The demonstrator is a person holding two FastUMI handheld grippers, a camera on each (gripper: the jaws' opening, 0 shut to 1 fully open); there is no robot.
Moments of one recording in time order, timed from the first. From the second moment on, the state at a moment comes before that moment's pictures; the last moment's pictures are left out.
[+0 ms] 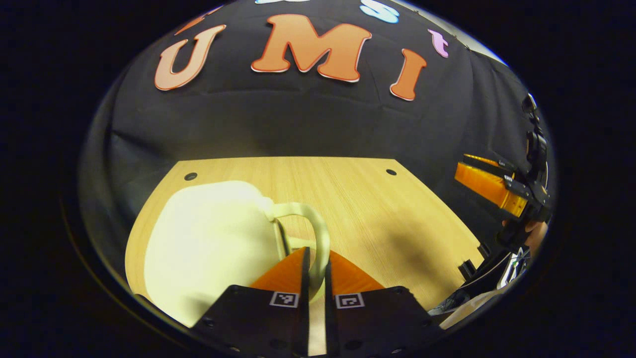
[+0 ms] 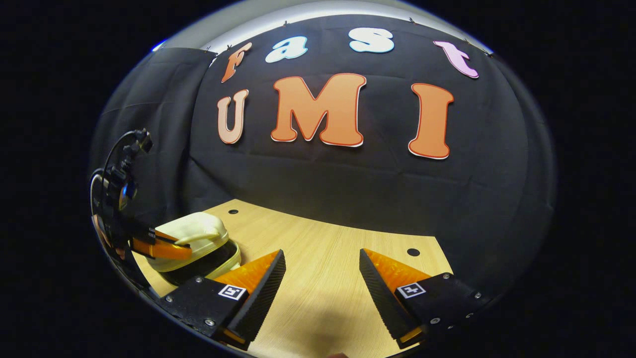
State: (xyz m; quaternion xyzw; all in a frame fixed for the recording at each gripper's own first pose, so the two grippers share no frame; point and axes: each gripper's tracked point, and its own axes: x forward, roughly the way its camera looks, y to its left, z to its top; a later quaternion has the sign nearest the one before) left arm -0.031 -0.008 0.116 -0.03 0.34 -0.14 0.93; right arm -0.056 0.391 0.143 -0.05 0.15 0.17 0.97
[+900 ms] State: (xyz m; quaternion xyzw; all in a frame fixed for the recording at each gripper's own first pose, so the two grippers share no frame) left arm -0.002 -0.020 0.273 0.01 0.12 -0.03 0.99; right arm -0.065 0.407 0.215 -0.02 0.06 0.17 0.98
